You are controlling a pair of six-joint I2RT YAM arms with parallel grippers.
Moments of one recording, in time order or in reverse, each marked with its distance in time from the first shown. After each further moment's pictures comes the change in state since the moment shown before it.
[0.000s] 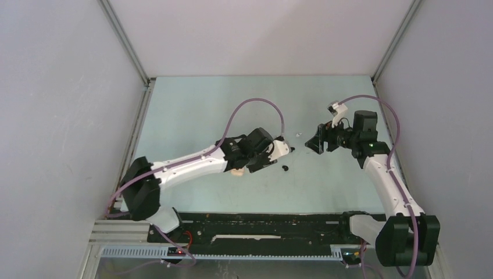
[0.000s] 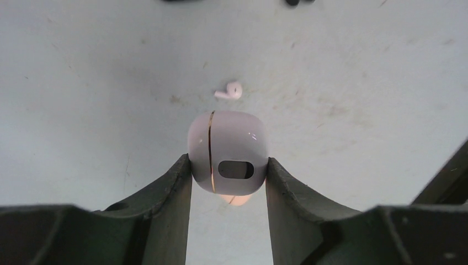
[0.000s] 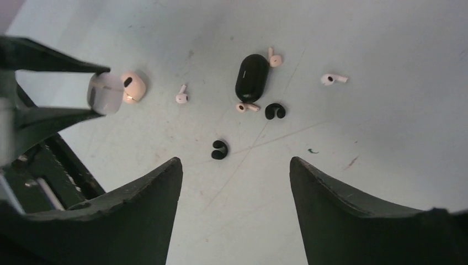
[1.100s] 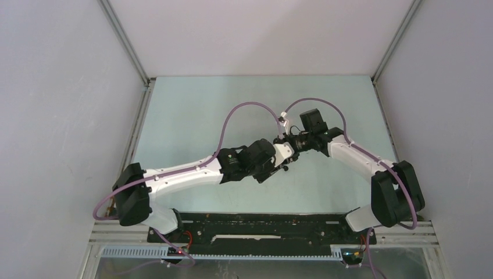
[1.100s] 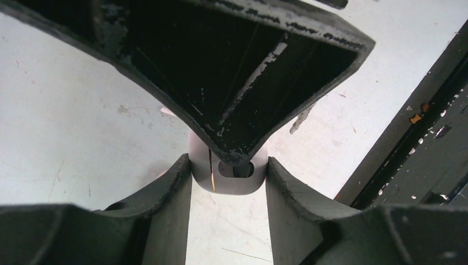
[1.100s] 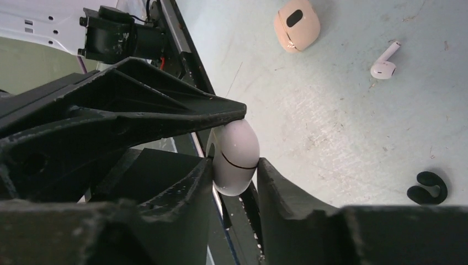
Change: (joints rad) left arm -0.153 -0.128 -0.082 0.129 -0.018 -0.330; right arm 0.427 0.369 0.130 -0.026 -0.216 0.280
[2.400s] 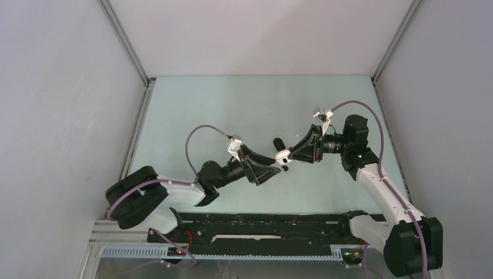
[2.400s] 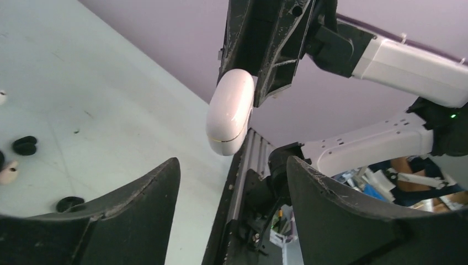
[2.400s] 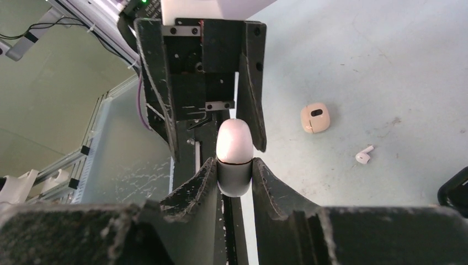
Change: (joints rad) left arm 0.182 -0.098 -0.766 1.726 0.408 -0.776; right arm -0.254 -0.412 -0.266 0.509 -0.353 0.106
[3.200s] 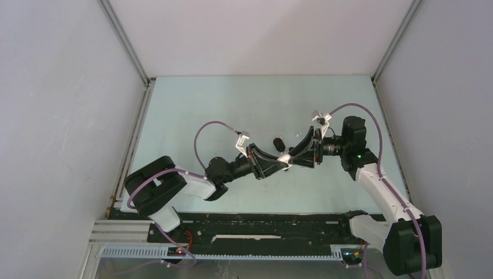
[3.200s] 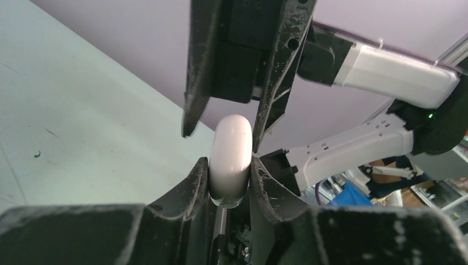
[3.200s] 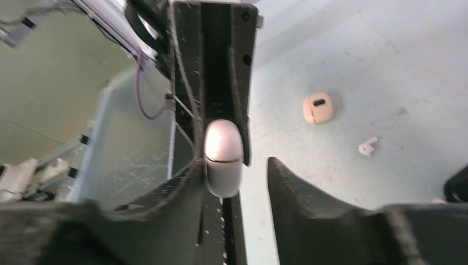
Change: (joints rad) left arm 0.004 0.240 0.107 0.225 0.081 -0.105; right arm -0.006 0.010 -0.023 -0.005 -0.026 -0.034
